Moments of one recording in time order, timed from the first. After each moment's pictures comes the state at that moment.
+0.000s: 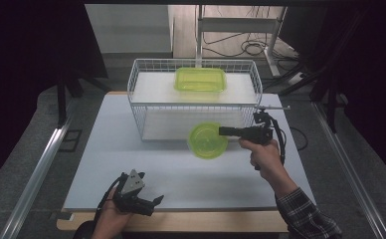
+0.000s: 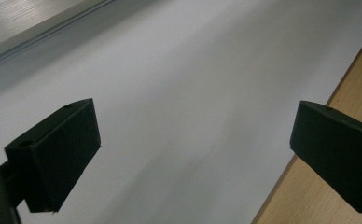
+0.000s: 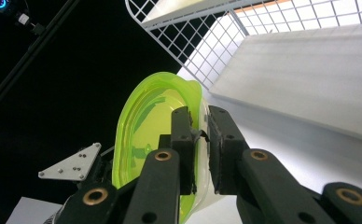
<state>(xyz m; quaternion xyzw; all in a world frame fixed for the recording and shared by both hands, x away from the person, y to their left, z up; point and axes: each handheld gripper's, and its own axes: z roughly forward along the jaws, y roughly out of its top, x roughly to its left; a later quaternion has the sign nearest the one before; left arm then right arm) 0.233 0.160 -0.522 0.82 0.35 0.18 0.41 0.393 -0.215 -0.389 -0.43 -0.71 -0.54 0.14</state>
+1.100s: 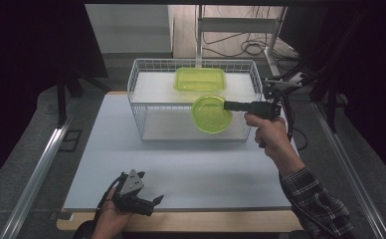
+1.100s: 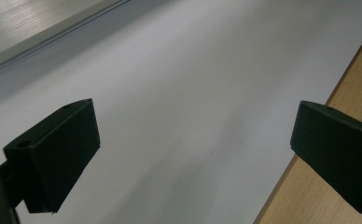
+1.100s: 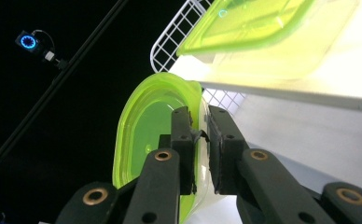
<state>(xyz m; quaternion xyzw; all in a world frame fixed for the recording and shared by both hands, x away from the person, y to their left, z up) 0.232 0.161 -0.522 0.82 0.34 0.18 0.42 0.421 -0.219 -0.330 -0.43 -0.68 -0.57 0.14</state>
